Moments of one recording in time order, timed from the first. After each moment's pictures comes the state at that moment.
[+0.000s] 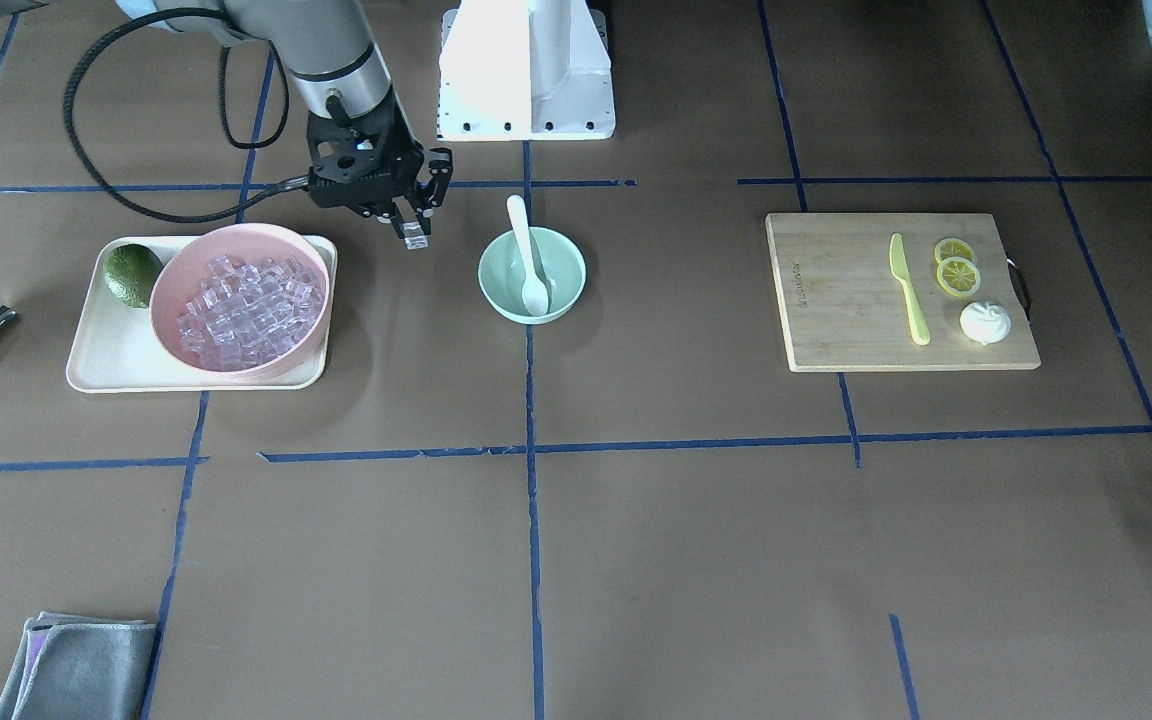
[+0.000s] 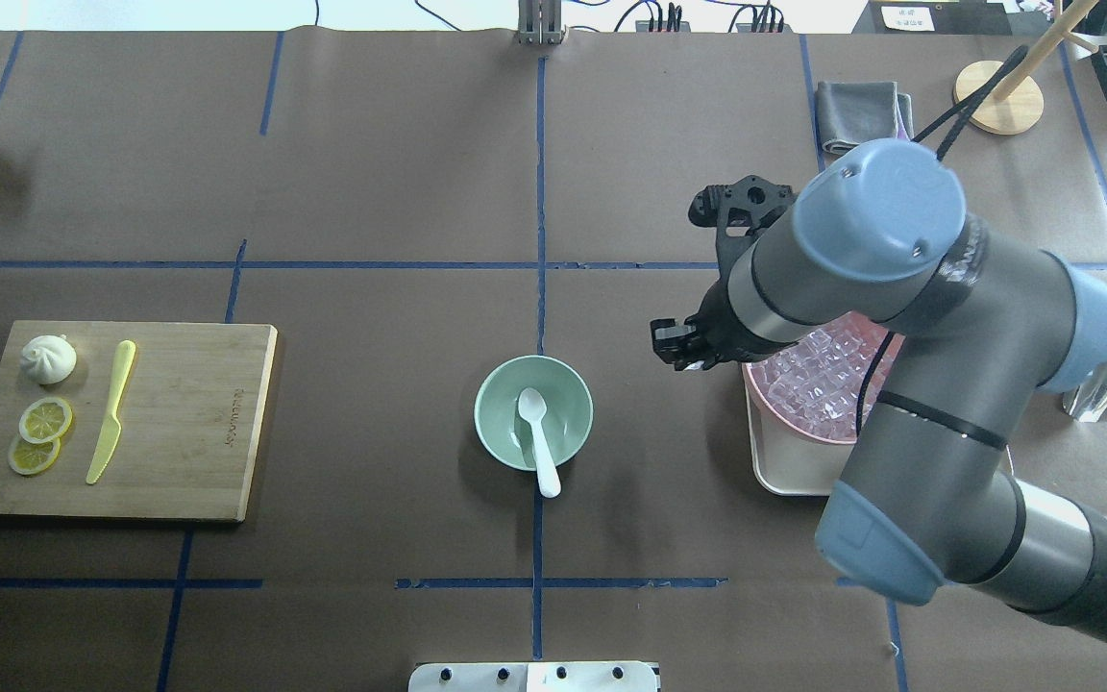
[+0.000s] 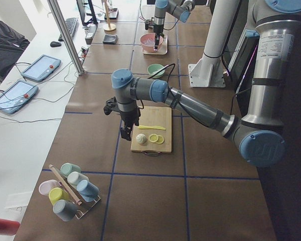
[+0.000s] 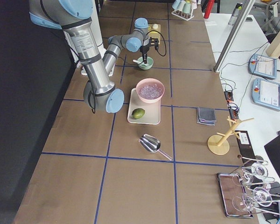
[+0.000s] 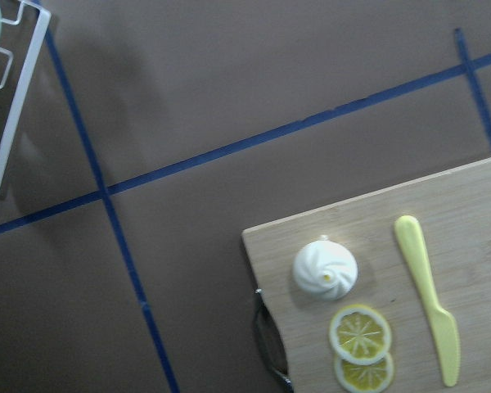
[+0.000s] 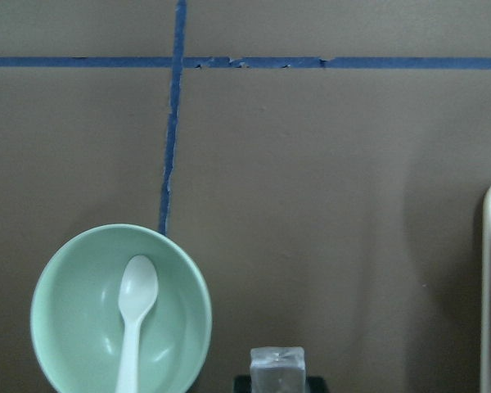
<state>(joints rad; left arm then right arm) -1.41 -1.62 -1.91 -1.25 -2.27 0.15 0.49 -1.04 2.00 -1.65 1.84 1.21</state>
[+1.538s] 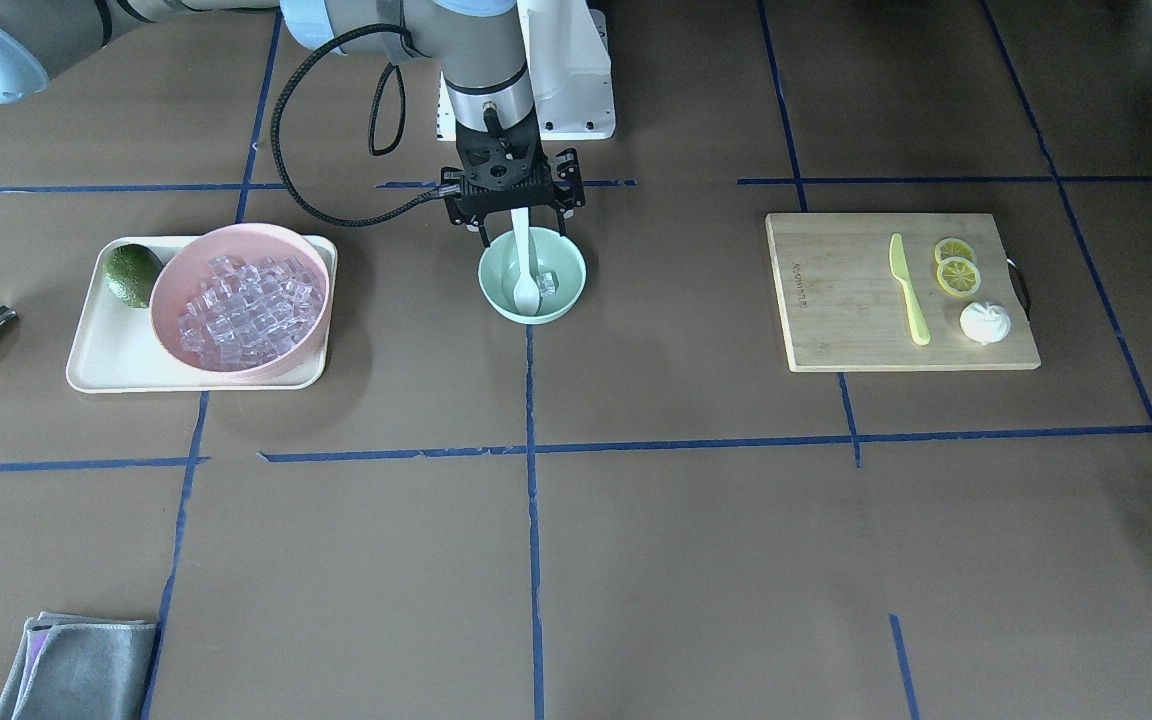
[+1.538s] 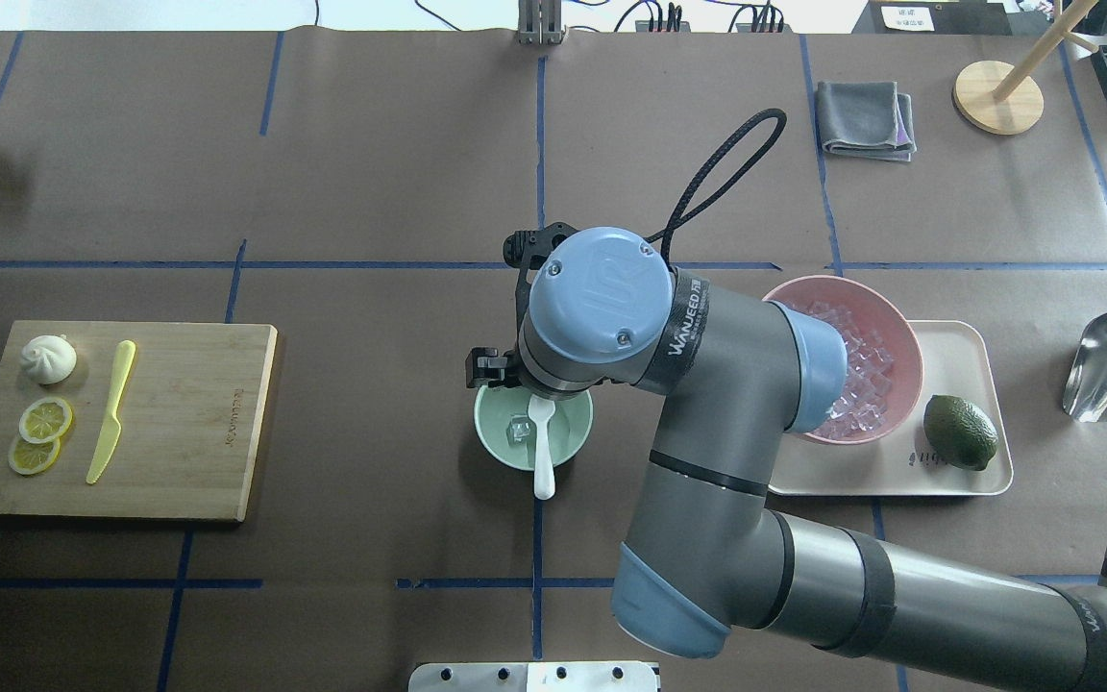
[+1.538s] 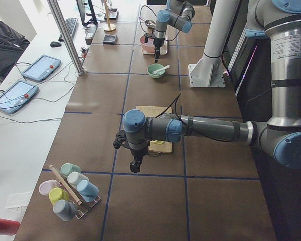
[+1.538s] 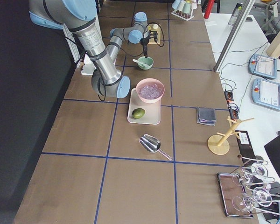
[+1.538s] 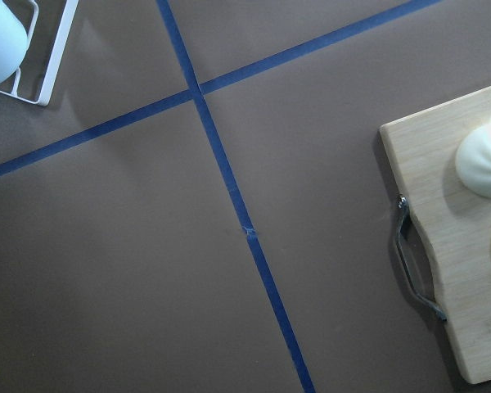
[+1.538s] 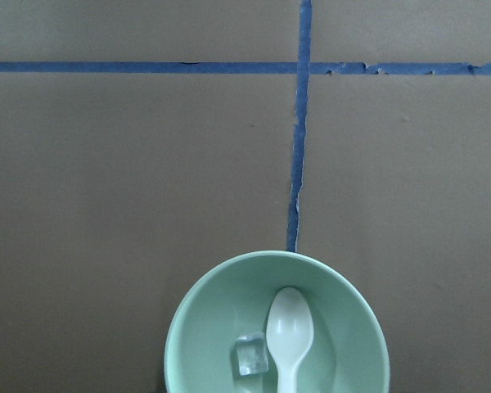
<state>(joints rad) -1.47 -1.44 -1.77 -1.54 -2.29 0.24 0.45 -0.82 1.79 -1.65 1.77 1.24</state>
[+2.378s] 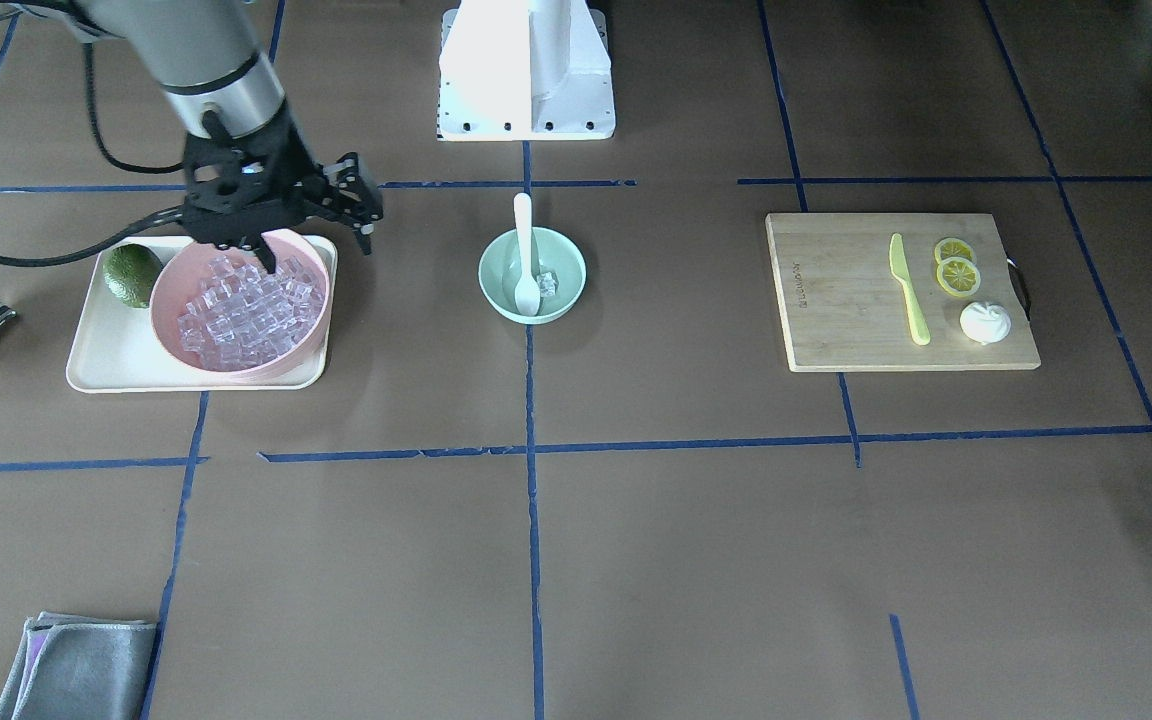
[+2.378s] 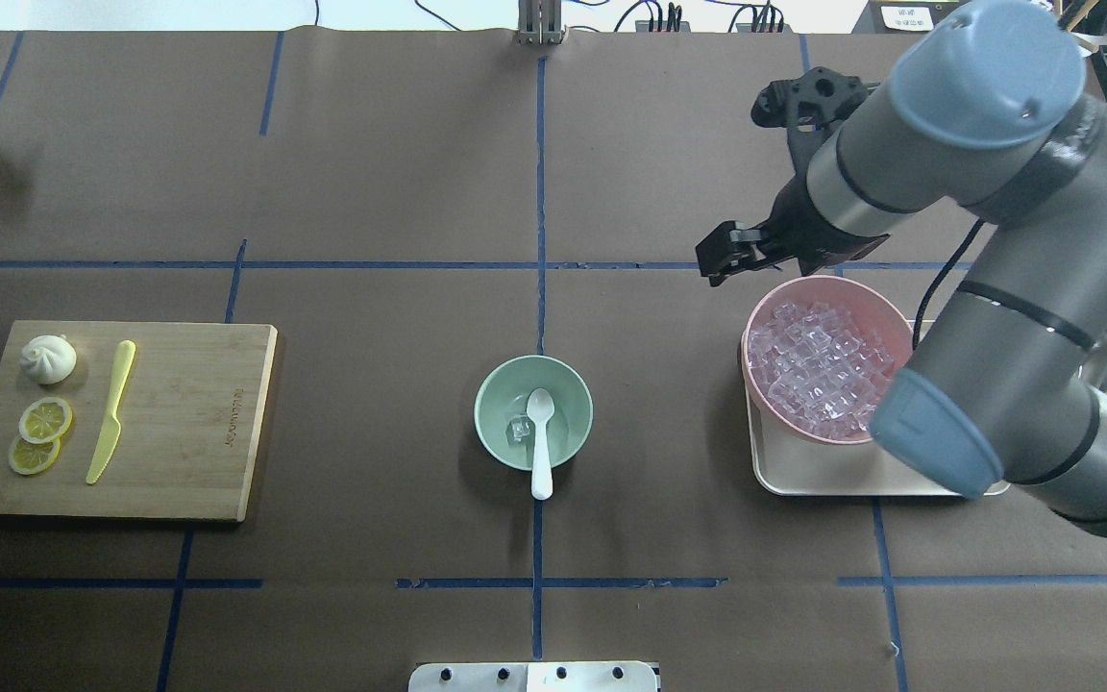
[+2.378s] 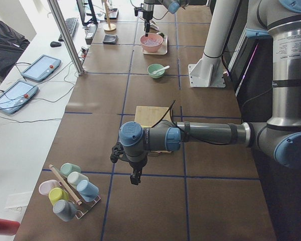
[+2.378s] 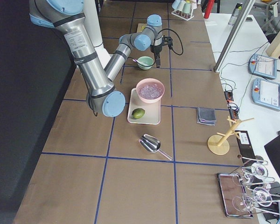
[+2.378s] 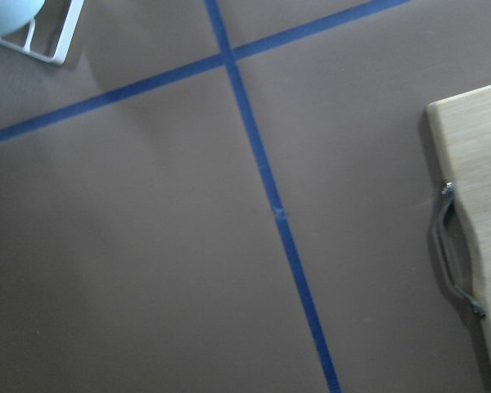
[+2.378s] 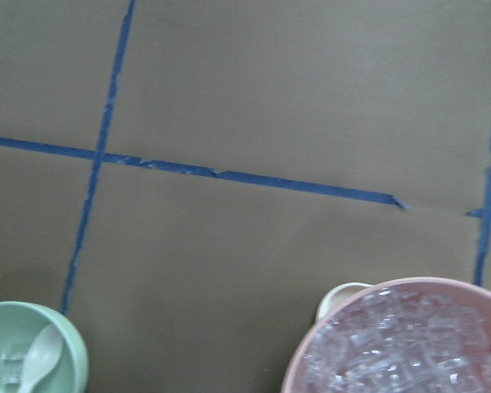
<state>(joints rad) -1.57 -1.48 -1.69 -1.49 -2.30 0.22 0.82 -1.12 2.04 -1.72 2.05 0.84</state>
